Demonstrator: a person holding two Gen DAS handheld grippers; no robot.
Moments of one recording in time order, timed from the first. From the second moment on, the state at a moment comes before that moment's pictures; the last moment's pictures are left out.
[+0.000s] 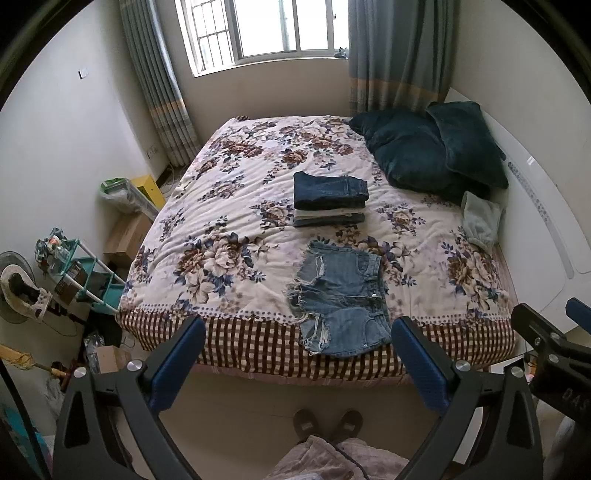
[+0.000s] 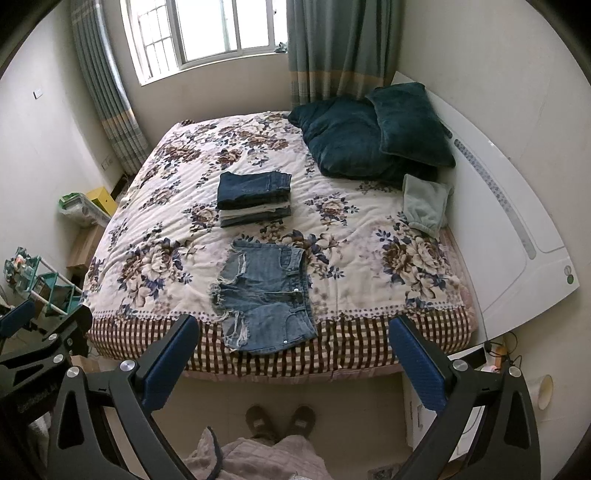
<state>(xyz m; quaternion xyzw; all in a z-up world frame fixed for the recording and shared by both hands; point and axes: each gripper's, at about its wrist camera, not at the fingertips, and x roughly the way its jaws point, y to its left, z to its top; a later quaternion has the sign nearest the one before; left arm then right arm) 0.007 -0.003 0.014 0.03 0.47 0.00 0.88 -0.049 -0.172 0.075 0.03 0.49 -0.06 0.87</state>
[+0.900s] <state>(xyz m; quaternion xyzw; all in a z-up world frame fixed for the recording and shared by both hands) 0.006 -0.009 0.017 0.04 0.47 0.00 0.88 -0.050 -0.184 0.083 0.04 0.49 -0.06 0.87</state>
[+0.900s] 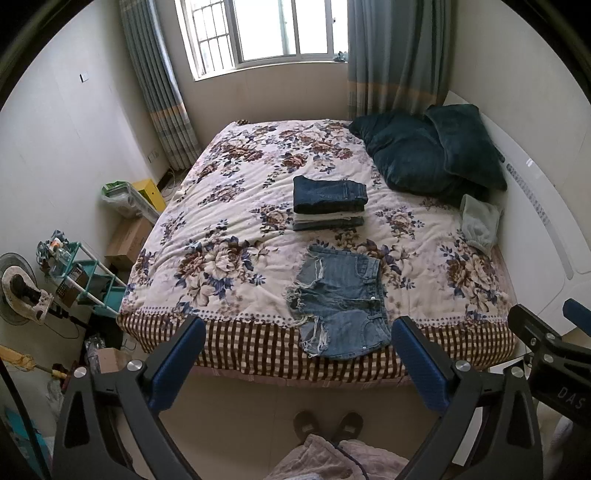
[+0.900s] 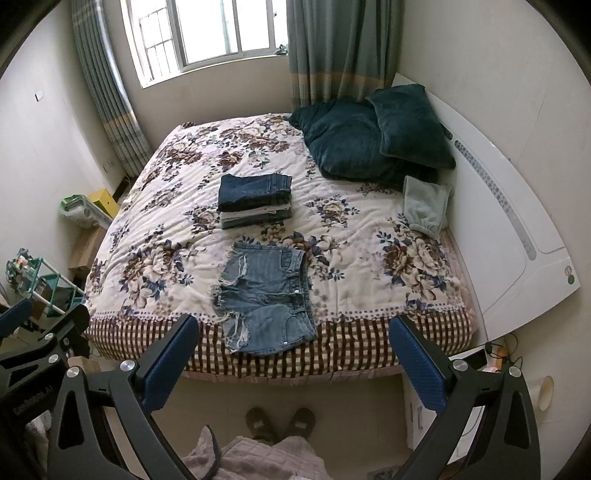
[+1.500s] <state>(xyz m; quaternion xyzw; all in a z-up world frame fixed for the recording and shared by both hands) 0.007 -0.012 0.021 0.04 0.46 0.00 0.88 -0.050 -0.185 0.082 0.04 0.49 -0.06 0.87</state>
